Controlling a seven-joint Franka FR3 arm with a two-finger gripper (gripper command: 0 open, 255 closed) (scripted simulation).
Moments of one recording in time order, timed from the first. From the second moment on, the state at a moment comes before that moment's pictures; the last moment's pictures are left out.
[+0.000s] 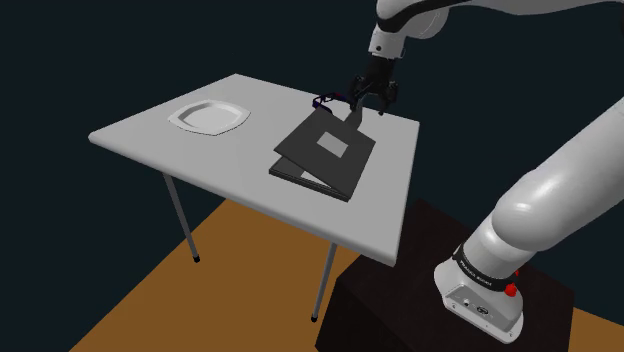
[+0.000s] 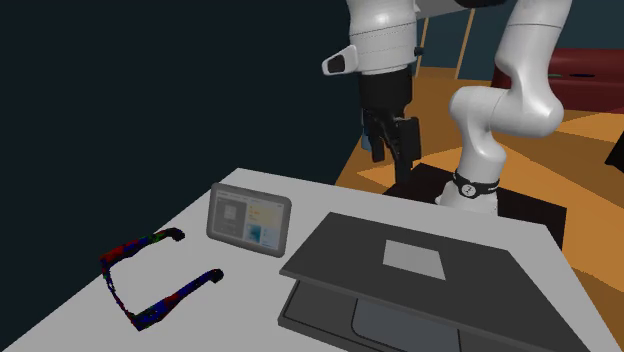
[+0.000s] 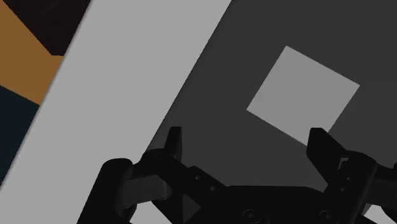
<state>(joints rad) -0.12 -0.17 -0.10 -2.13 0.14 1.85 0.39</state>
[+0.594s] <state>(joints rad) -0.18 0.09 -0.15 -1.90 0.18 1.94 0.50</state>
